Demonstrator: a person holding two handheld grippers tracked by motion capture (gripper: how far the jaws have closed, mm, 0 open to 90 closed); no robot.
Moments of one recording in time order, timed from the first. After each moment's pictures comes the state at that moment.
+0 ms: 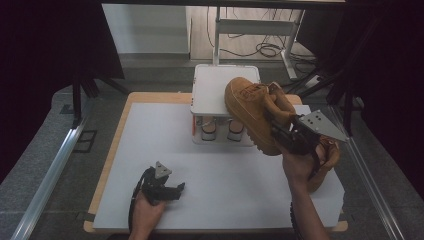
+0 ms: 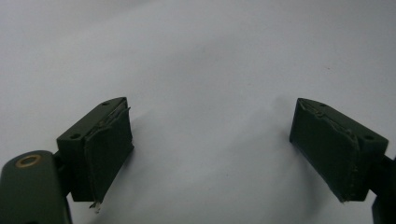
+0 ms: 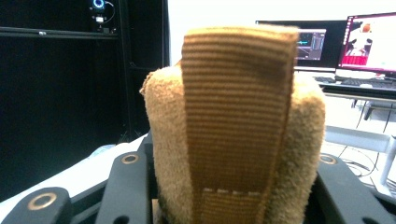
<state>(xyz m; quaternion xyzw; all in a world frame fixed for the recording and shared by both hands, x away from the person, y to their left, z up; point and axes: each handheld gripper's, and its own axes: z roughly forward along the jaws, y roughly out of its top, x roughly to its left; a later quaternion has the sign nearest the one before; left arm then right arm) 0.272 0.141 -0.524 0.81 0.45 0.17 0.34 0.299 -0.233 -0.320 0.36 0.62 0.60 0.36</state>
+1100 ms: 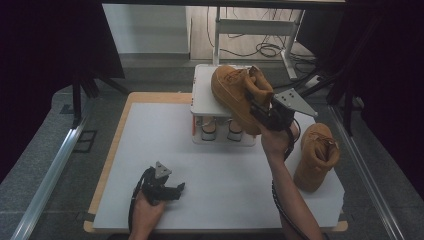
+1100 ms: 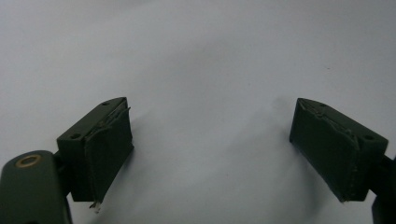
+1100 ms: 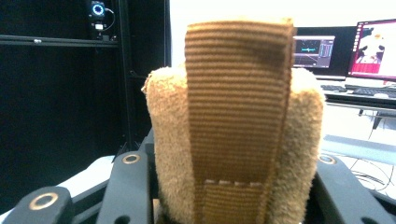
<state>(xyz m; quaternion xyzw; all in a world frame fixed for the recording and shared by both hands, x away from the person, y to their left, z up) 0.272 0.141 -0.525 0.81 0.45 0.17 0.34 0.361 -0.192 -0.321 0.35 0.61 0.61 0.36</state>
